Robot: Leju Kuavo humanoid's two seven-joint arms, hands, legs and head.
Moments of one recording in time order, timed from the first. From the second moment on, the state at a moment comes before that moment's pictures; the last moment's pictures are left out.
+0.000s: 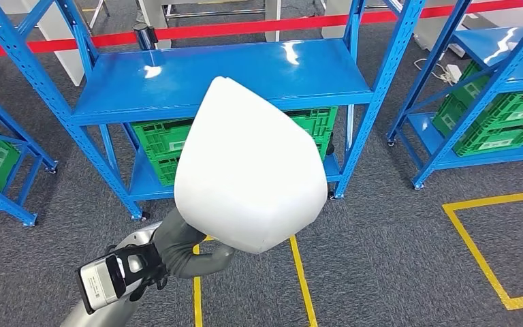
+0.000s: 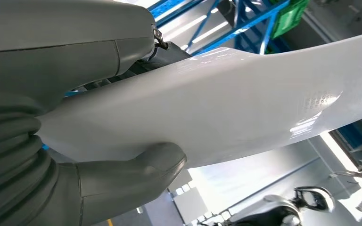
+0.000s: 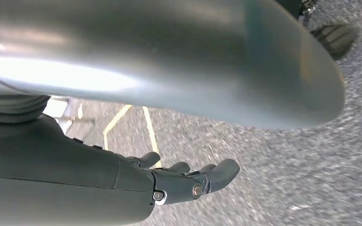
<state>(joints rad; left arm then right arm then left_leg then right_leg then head) -0.30 0.05 -0.61 -1.68 0.10 -0.29 -0.69 -0.06 0.02 -1.14 -0.19 0.91 0.01 0.13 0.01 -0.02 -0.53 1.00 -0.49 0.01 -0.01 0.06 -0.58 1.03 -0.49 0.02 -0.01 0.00</state>
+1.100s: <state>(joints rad) -0.35 -0.02 -0.62 -1.73 0.10 -0.32 -0.56 -0.07 0.05 -1.19 -0.19 0.93 0.00 0.06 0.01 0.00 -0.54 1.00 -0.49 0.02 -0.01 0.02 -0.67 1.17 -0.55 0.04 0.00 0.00</state>
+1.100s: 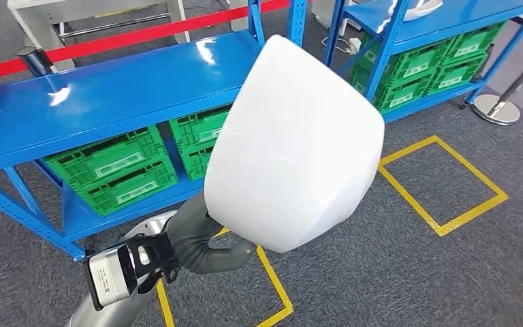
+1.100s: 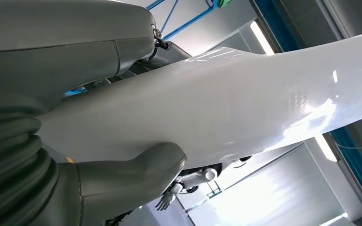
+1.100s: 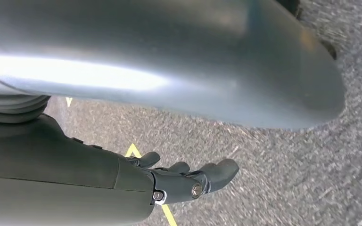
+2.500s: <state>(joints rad) -0.23 0.02 -0.63 -1.82 0.06 -0.26 -0.59 -0.07 -0.03 -1.13 -0.20 1.00 0.04 0.07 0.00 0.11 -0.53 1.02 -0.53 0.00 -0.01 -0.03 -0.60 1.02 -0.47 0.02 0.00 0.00</state>
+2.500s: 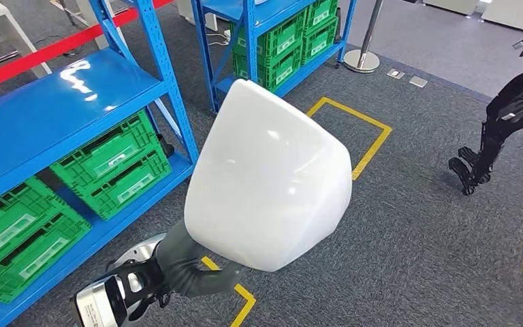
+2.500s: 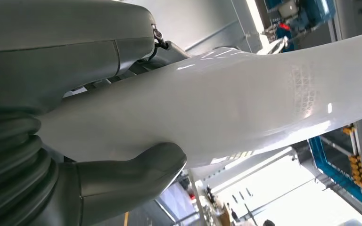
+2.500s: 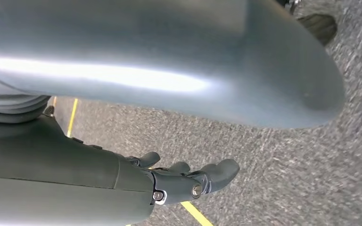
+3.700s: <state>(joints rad) -0.26 0.02 -0.62 -1.81 0.07 -0.27 -0.56 -0.06 -0.07 -1.14 -0.20 1.01 0.00 0.15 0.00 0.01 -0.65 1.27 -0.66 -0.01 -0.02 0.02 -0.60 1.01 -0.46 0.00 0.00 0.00</state>
